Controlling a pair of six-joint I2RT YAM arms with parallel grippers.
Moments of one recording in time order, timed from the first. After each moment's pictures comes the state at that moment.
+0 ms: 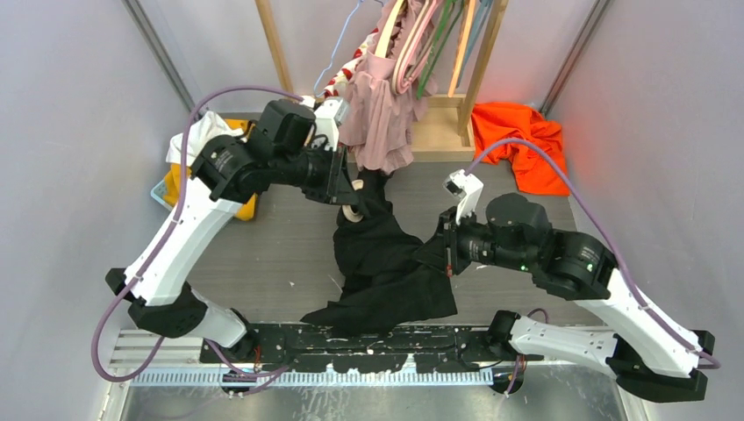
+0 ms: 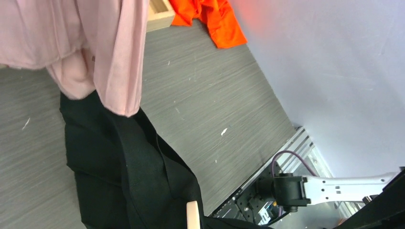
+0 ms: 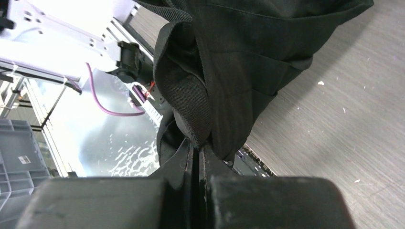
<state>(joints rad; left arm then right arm) -0.78 1.46 1.95 -1.21 0.25 -0.46 0.99 0.83 1.29 -0.94 -0.06 0.55</state>
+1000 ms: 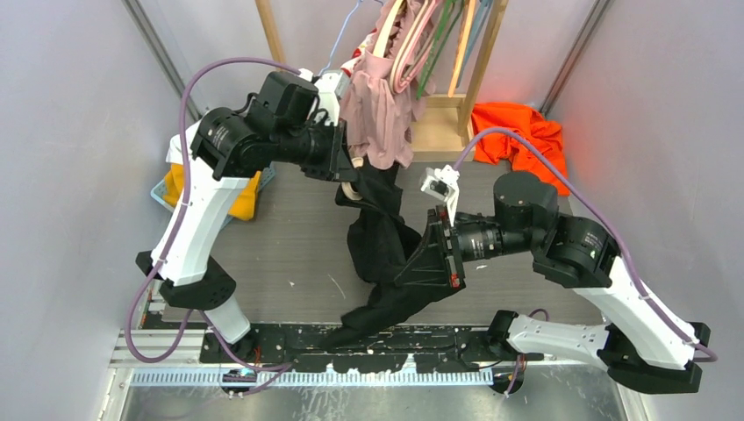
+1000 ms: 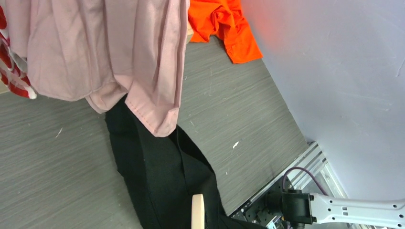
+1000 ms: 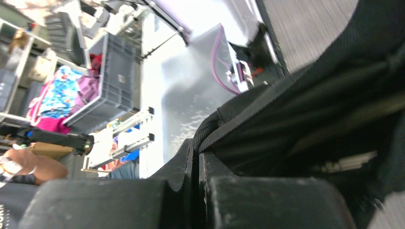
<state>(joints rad) -0.75 1.70 2.45 -1.46 0.17 -0.44 0.98 0.93 1.46 -0.87 -0.58 0.47</state>
